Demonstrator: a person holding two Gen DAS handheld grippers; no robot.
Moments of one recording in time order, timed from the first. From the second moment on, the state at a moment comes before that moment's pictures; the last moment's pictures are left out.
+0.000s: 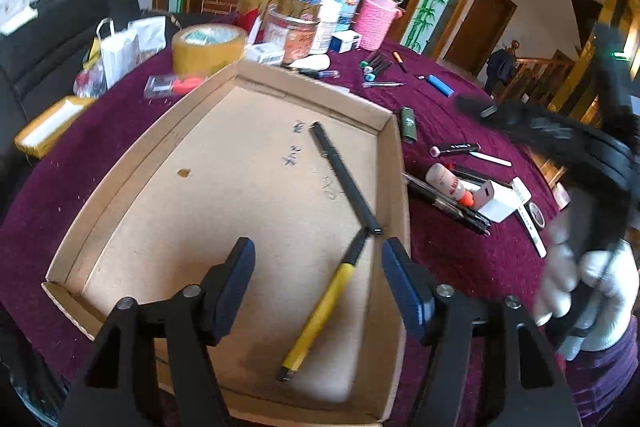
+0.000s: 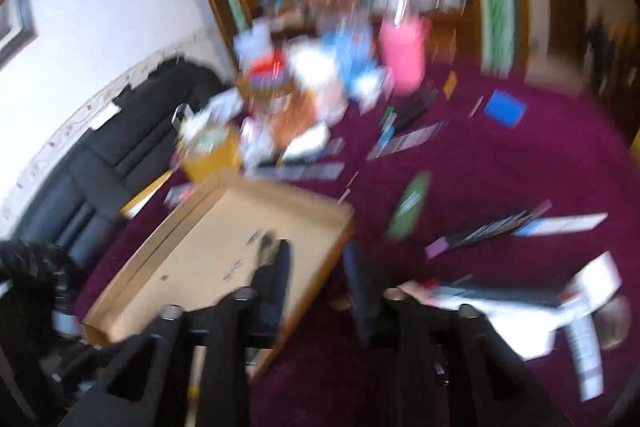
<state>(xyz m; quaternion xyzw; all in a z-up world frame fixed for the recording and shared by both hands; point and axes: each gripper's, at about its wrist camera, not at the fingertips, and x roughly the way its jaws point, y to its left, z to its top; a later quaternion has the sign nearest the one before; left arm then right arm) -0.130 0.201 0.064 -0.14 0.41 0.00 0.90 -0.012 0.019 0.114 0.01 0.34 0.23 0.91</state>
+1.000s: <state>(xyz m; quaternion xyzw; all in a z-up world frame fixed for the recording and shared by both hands) -0.102 0.042 0.062 0.04 0.44 0.00 0.90 -0.013 -0.218 0.070 0.03 0.22 -0.05 0.97</state>
